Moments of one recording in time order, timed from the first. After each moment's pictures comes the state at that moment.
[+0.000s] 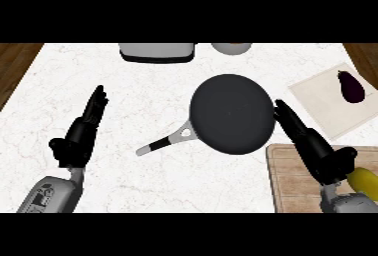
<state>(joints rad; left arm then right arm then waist) -0.19 0.33 -0.22 -1.38 0.17 0.24 -0.14 -0.09 -0.35 0.21 -1.57 -0.19 0.05 0.04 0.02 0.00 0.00</state>
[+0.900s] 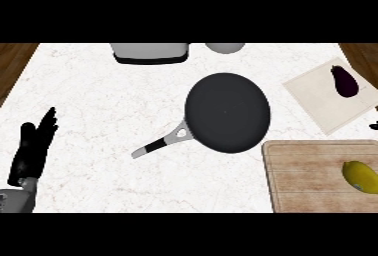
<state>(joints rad) -0.11 0.51 -0.10 -1.24 0.16 0.26 0.12 -0.02 -0.66 -0.21 -1.33 -0.53 0.68 -0.44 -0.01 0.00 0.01</state>
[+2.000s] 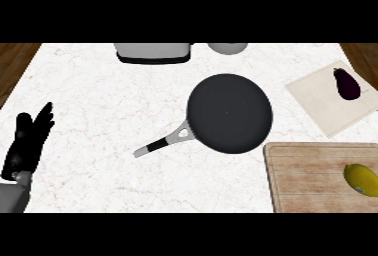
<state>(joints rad) -0.14 0.53 -0.08 -1.26 0.15 0.23 0.20 0.02 -1.14 -0.08 -1.54 0.22 0.50 -0.63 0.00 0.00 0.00</state>
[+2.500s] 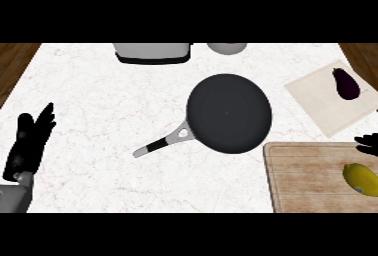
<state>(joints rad) -0.13 0.50 -0.06 -1.28 0.11 0.22 0.22 0.08 -1.08 0.04 -1.57 0.51 0.41 -0.64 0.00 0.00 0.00</state>
